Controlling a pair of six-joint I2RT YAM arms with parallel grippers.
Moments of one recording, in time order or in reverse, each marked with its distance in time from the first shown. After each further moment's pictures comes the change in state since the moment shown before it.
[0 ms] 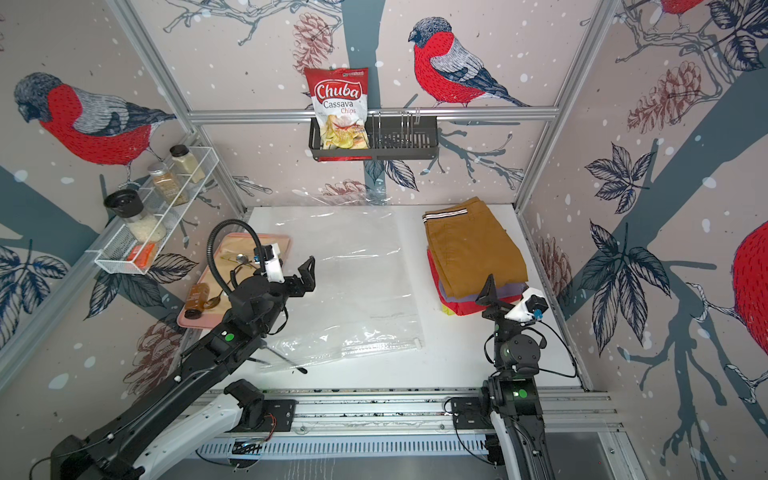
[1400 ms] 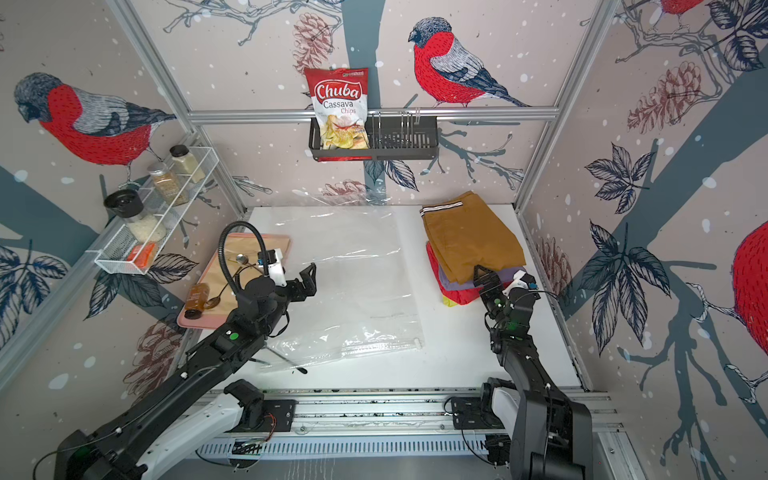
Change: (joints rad) left arm 0.026 0.016 -0.043 -0.032 0.026 -0.053; right arm -0.251 0.962 0.100 0.443 -0.632 0.668
